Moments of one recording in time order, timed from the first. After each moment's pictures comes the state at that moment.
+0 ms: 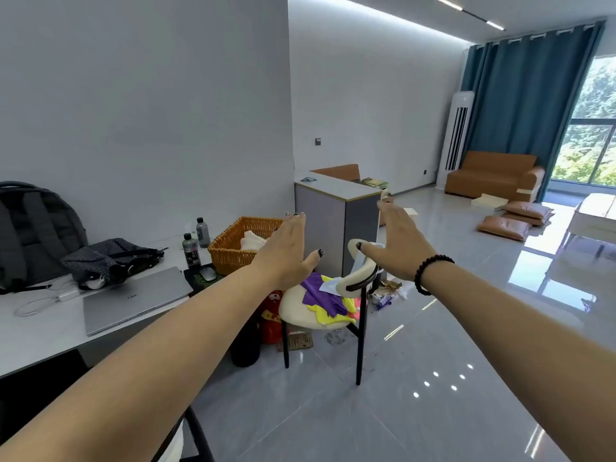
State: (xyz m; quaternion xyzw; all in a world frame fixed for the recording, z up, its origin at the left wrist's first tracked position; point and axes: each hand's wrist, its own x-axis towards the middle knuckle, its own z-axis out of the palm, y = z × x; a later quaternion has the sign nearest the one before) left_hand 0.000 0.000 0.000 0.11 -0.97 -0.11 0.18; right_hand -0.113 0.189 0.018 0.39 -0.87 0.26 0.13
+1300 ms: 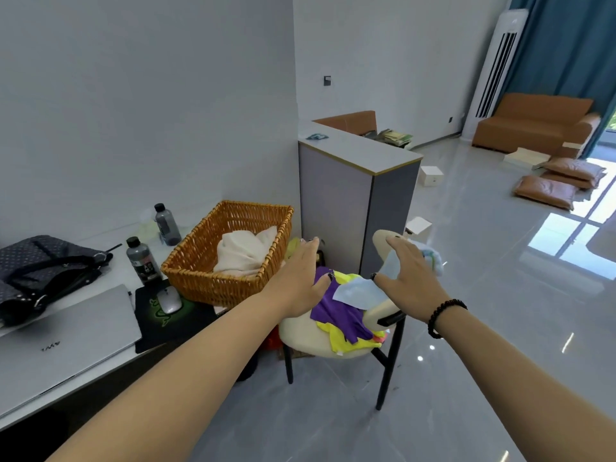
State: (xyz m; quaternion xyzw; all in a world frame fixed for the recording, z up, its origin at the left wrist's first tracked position) left_hand -0.330 -0.244 -0.125 0.13 -0.95 -0.26 0.08; right_hand -0.430 -0.058 -0.114 0.32 -0.88 0.35 -0.02
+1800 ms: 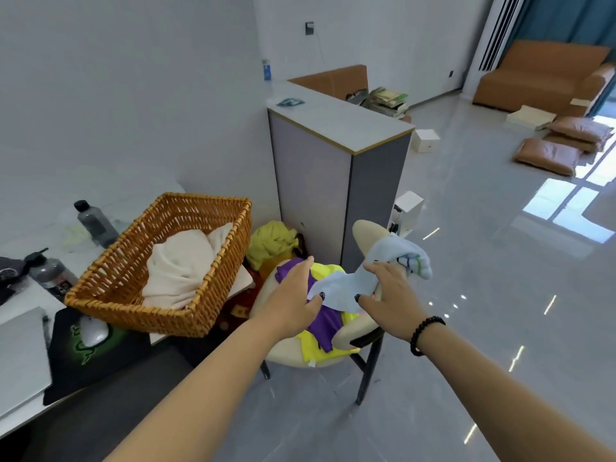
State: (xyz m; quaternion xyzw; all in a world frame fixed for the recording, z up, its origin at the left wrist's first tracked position) left_hand -0.495 -0.246 -0.192 0.17 -0.91 -0.36 0.01; right_hand -0.593 -0.071 -0.182 0.31 -0.89 0.32 -0.14
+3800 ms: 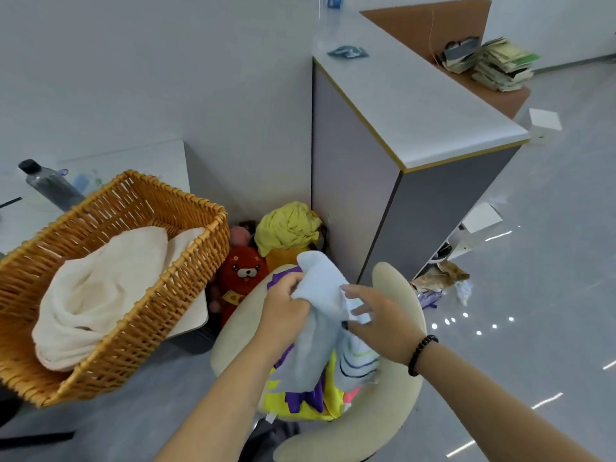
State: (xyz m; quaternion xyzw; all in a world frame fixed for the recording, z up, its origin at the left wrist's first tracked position) left_hand -0.756 -0.311 -0.260 0.43 -0.64 -0.61 0.19; right_hand -0.896 -0.187 -0.267 0.45 -0.77 0.30 -0.34
